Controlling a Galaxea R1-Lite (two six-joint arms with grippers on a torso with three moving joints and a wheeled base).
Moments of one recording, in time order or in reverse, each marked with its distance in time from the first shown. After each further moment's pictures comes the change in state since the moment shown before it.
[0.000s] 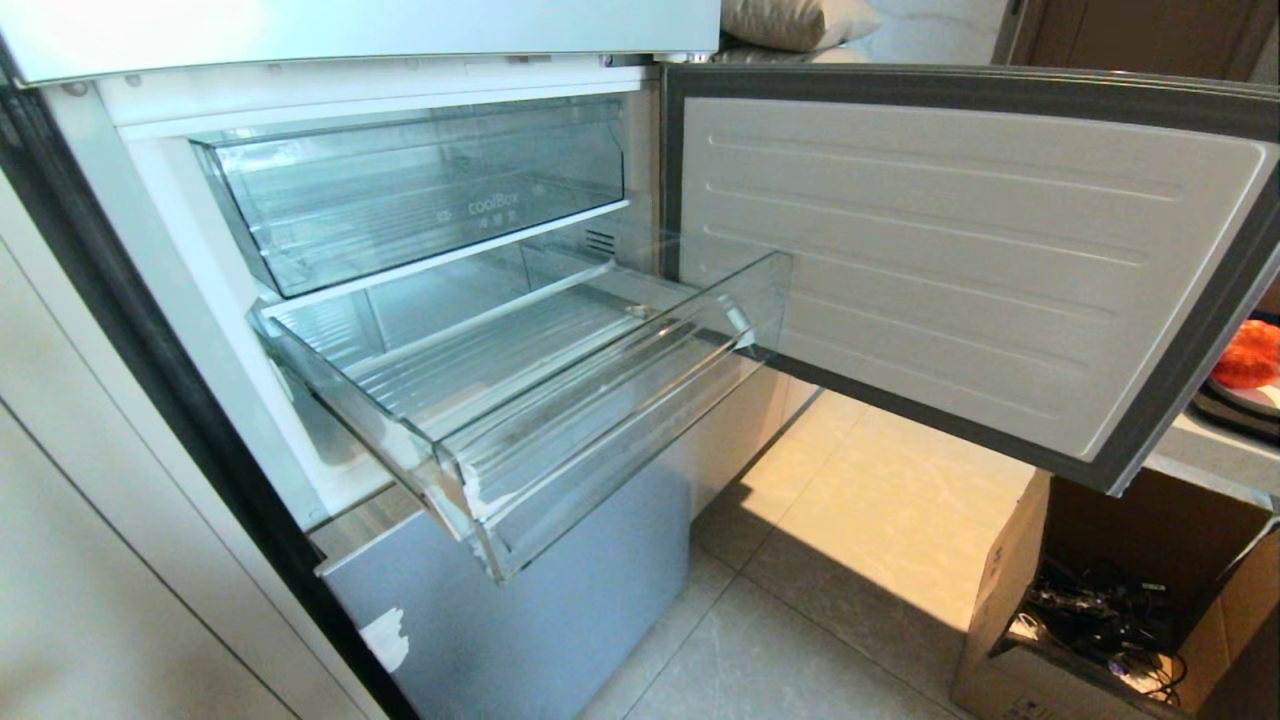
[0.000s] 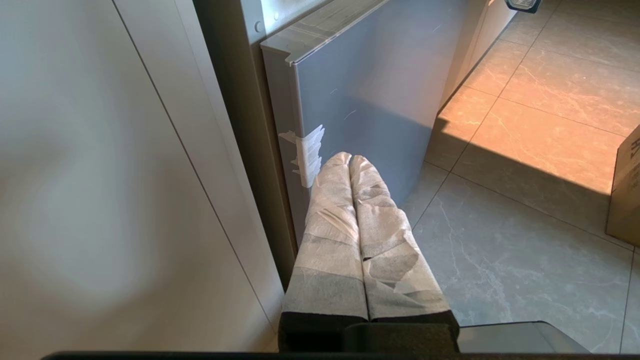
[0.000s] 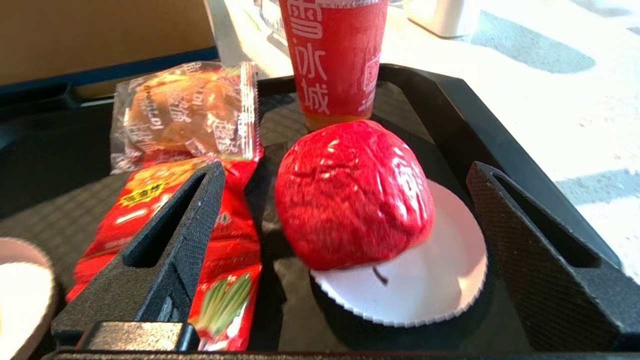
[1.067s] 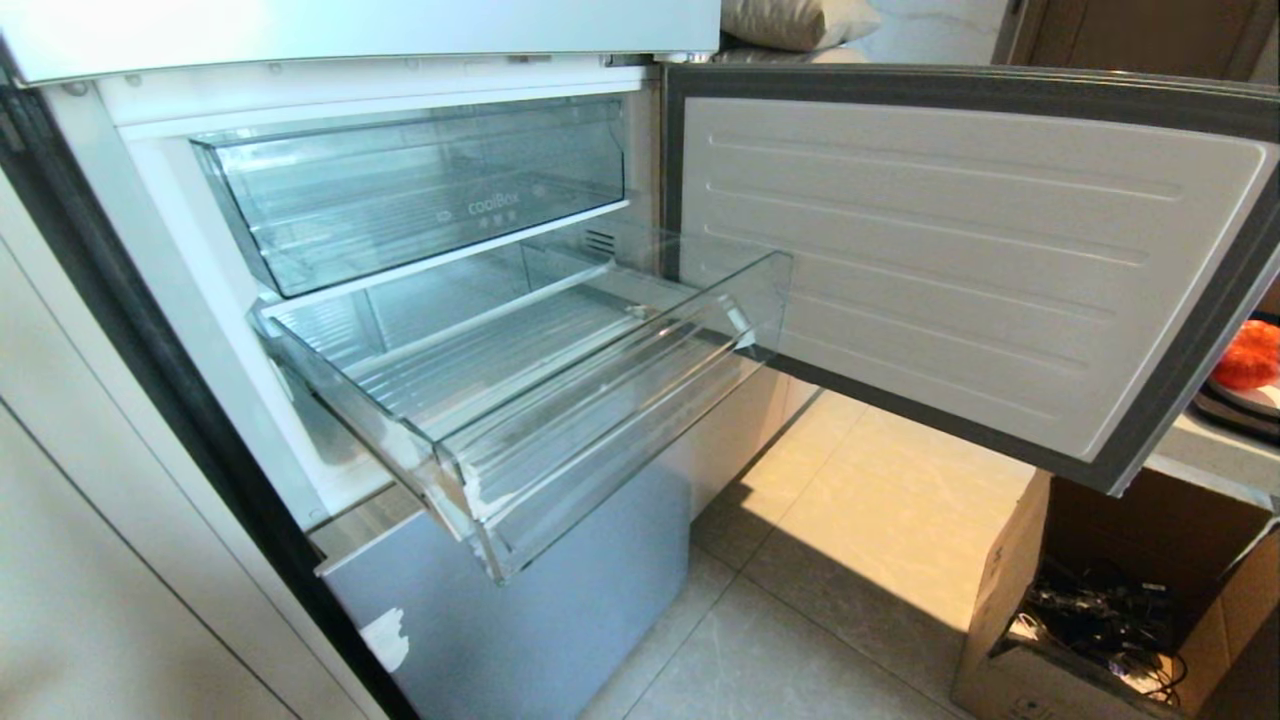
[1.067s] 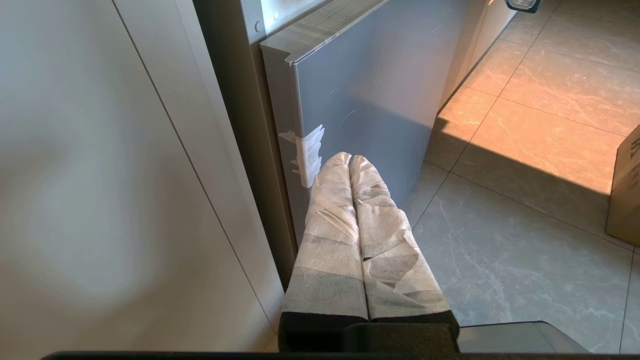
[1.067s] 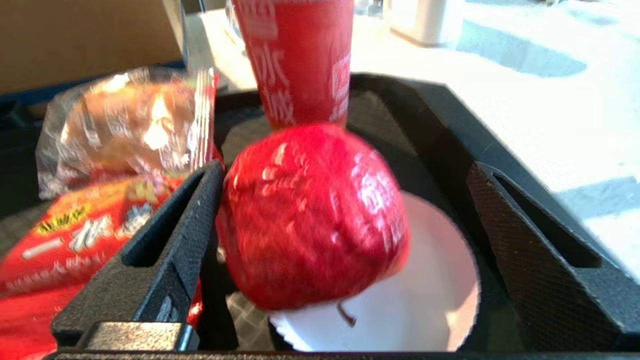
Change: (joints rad) left arm 0.000 0.000 0.000 0.000 0.000 0.000; right arm -0.032 0.110 -0.026 -0.136 0.006 0.013
